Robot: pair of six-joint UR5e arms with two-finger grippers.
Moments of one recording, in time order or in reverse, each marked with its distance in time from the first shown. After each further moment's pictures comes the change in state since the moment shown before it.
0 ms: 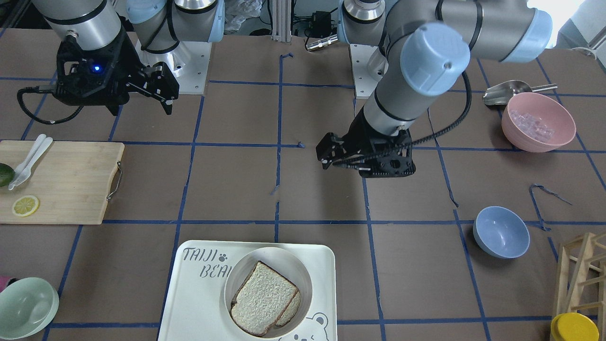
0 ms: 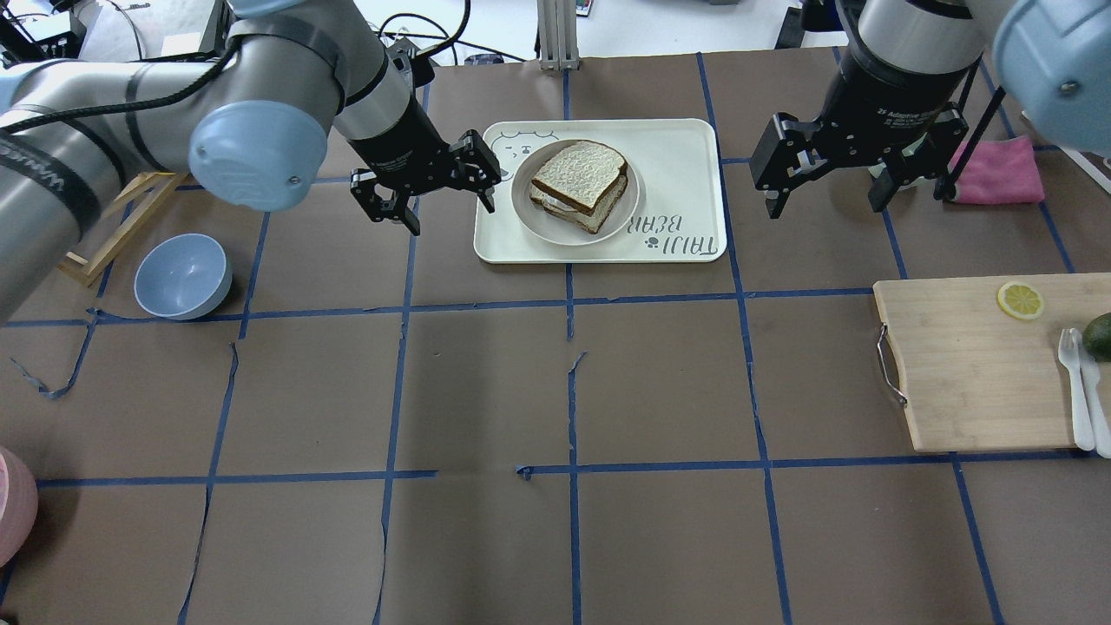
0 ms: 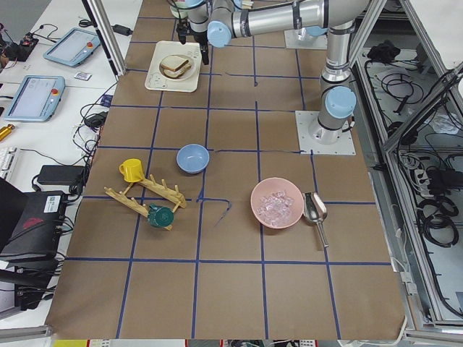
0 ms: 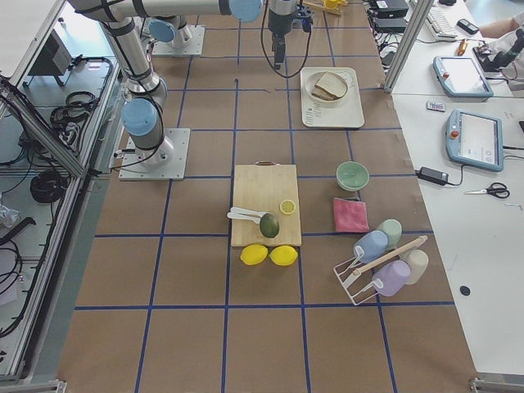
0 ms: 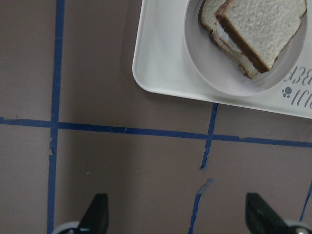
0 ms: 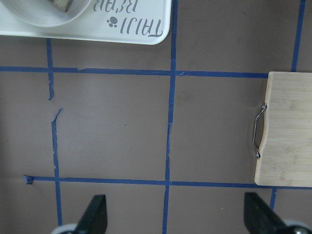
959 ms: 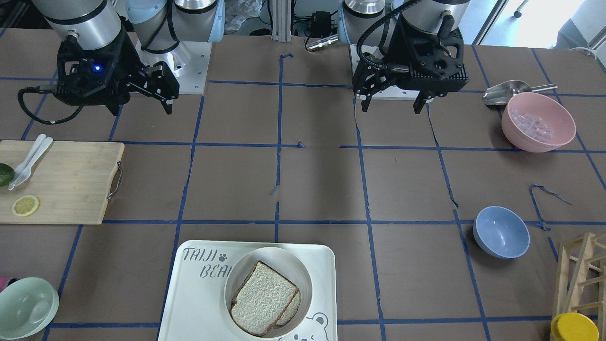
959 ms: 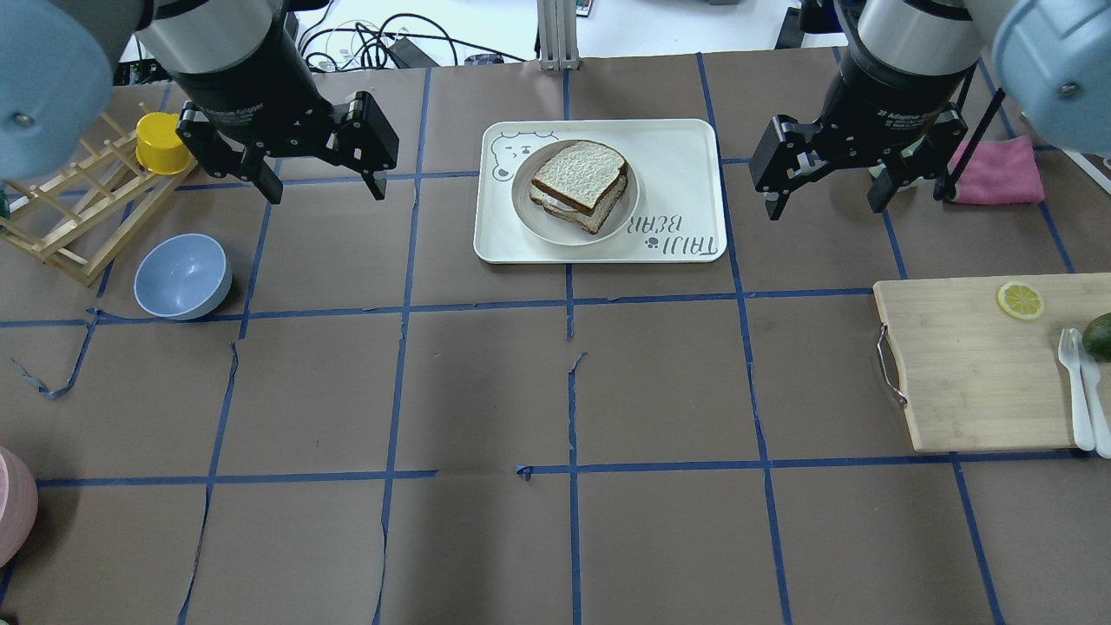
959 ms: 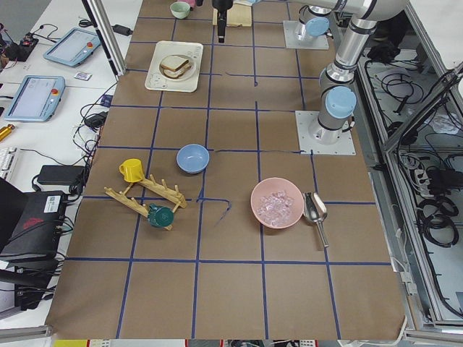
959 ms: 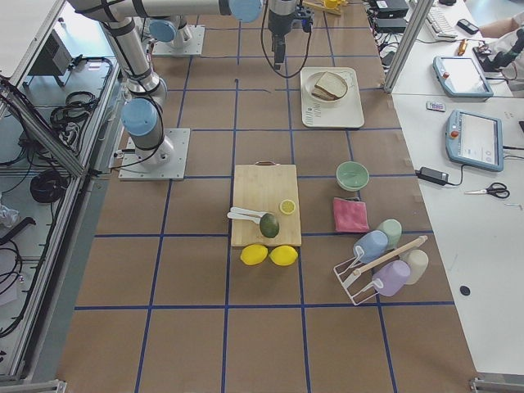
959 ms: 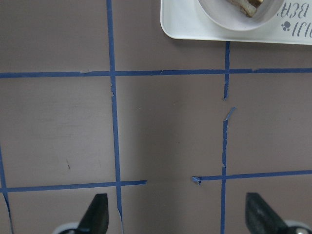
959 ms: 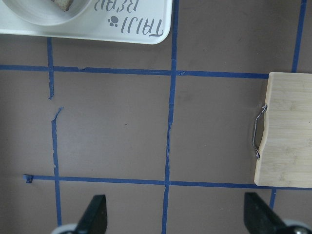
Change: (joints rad) left arm 0.014 0.107 0.155 -0.158 0.162 0.135; right arm 0.000 0.000 0.000 0.000 0.000 -0.006
